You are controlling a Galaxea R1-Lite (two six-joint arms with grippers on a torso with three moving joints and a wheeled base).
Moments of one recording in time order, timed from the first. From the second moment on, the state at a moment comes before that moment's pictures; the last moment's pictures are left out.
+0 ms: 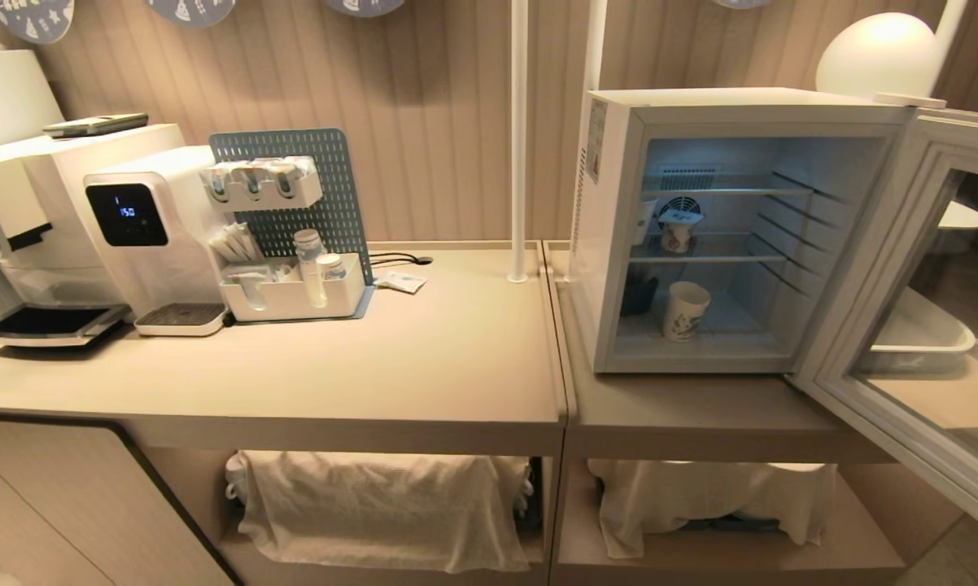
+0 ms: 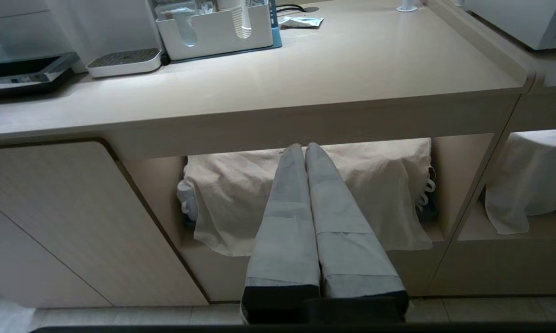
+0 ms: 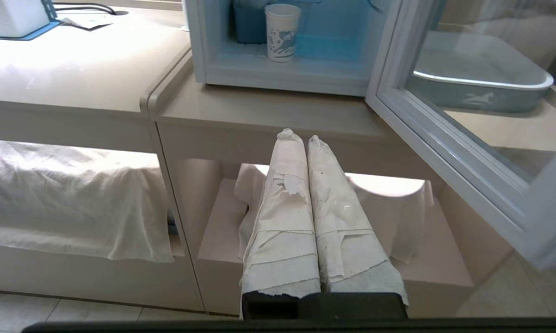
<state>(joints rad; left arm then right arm) 0.00 0.00 0.00 0.01 -0.02 0.10 0.01 0.00 0.00 -0.01 0.02 -0.11</state>
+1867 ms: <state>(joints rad) 0.00 0.00 0.00 0.01 -0.02 0.10 0.01 0.00 0.00 -0.01 0.02 -0.11</state>
